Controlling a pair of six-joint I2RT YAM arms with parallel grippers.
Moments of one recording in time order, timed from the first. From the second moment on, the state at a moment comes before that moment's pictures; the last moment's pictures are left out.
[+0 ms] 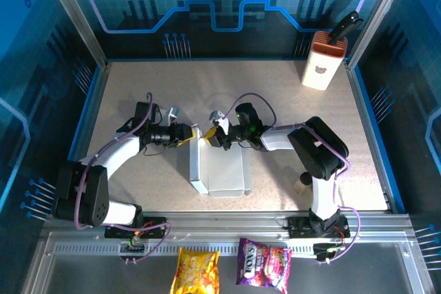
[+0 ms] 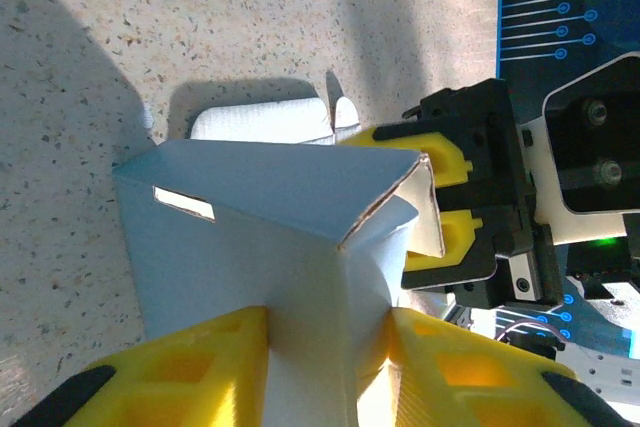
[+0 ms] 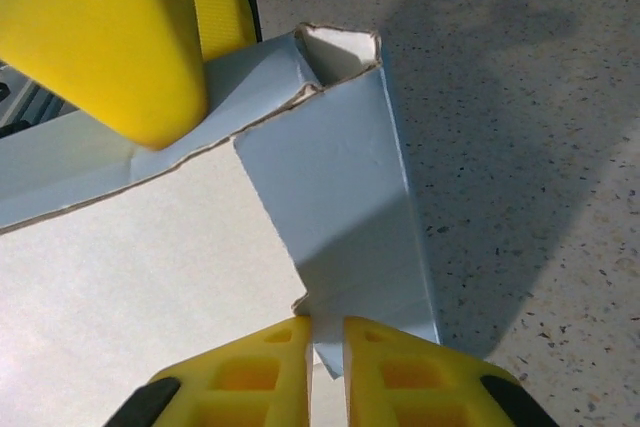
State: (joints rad) left arm -0.11 1.39 0.74 -0.26 0.84 -0.56; right arm 0.62 1.94 0.97 0.44 -0.74 -0.14
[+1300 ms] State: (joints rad) left arm -0.06 1.44 0.74 -0.18 0.88 -0.57; right arm 0.65 1.99 1.10 0.28 -0.60 -0.20
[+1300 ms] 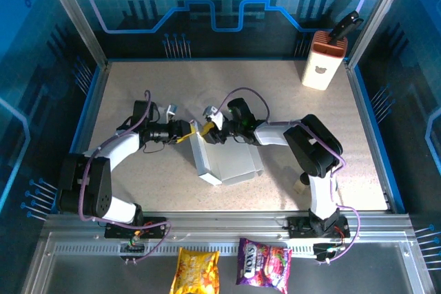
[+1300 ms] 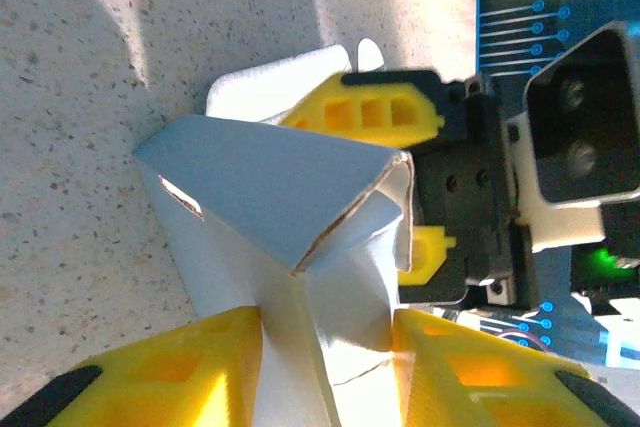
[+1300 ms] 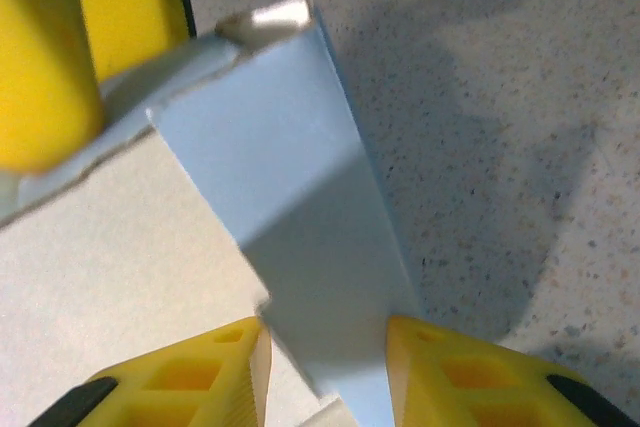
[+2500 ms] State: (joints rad) left arm -0.14 1.56 0.92 -0.23 0.85 -0.58; right arm 0.88 1.84 0.92 0.38 -0.41 0.14
